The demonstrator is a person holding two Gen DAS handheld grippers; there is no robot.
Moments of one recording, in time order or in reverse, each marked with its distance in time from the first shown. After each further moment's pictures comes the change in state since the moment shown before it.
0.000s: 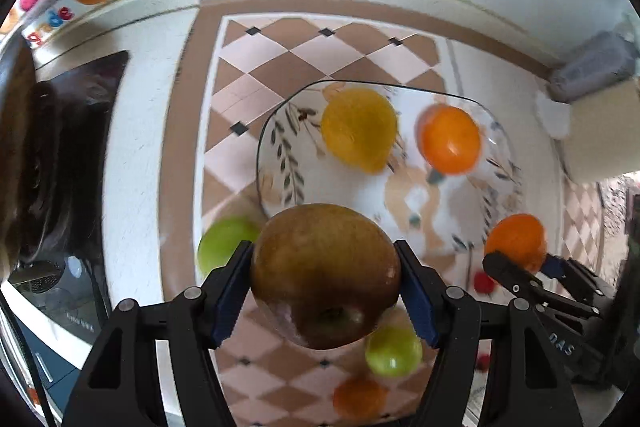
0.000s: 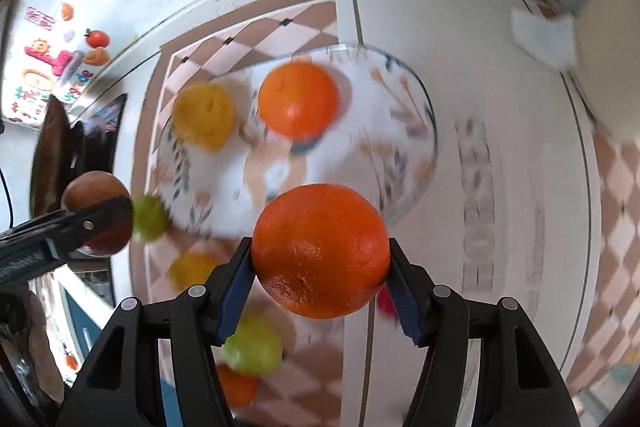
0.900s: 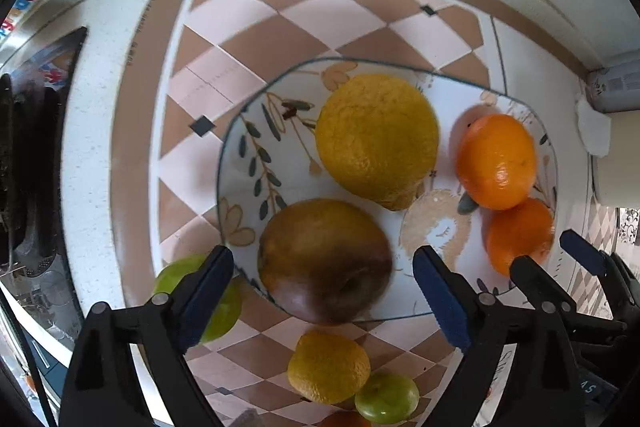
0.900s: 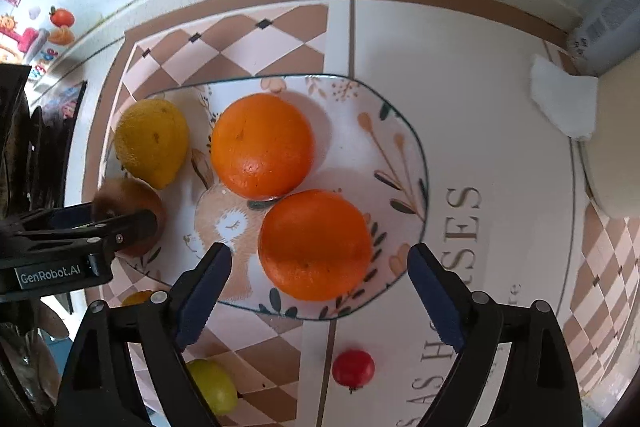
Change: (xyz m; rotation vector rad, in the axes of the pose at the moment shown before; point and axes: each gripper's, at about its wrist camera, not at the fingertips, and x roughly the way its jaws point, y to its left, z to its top) left arm 0.054 0.018 0.033 -0.057 0.095 0.011; right arm 0.033 0.006 0.051 -0.081 0.026 -0.130
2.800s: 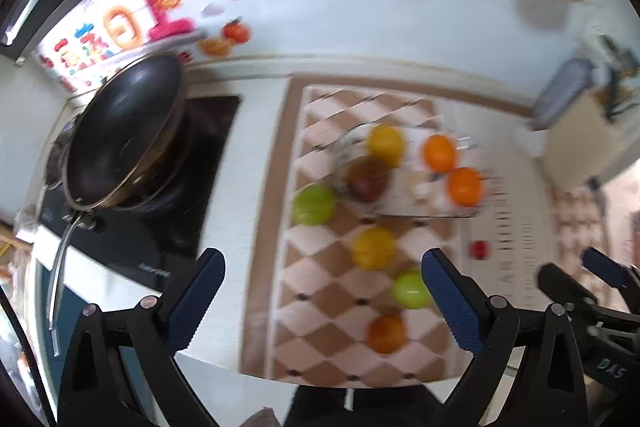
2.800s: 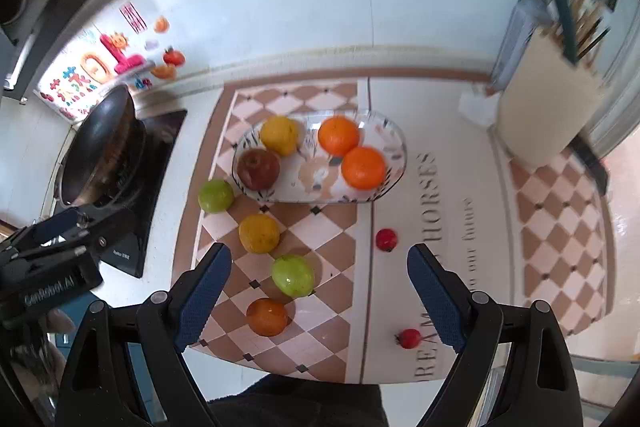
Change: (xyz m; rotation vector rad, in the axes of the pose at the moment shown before) left arm -0.173 0.027 -0.175 -0.020 -0.426 0.168; right arm -0.193 0.053 -0.160 0.000 -0.278 0.039
